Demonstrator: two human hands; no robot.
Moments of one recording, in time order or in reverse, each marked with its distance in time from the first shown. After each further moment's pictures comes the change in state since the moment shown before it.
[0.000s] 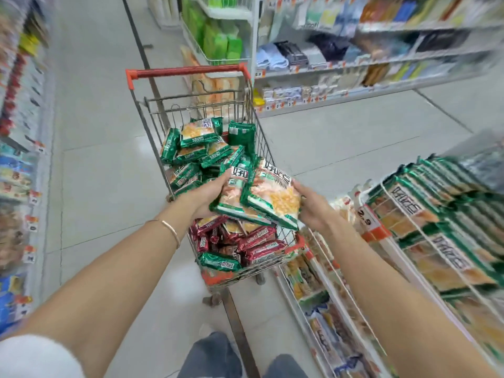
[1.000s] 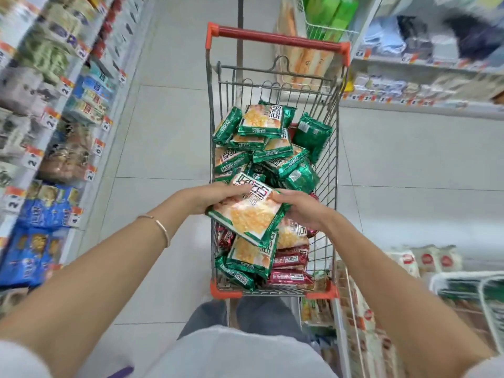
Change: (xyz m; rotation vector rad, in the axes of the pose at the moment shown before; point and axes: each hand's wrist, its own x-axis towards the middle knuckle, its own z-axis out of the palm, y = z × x) left_hand 0.069 -0.023 -0.096 0.059 0.015 -0.110; right_hand 0.154 -0.012 0.102 -0.554 -0.688 0.230
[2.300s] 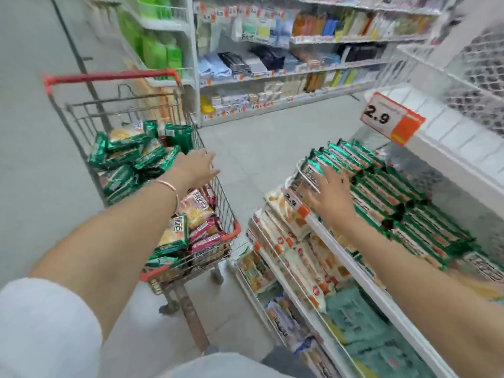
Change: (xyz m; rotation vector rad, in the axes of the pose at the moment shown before) left_hand -0.048 0.077 0.202 1.470 0.401 0.683; right_hand -0.345 0.184 -0.053 -1.242 1.373 -0.110
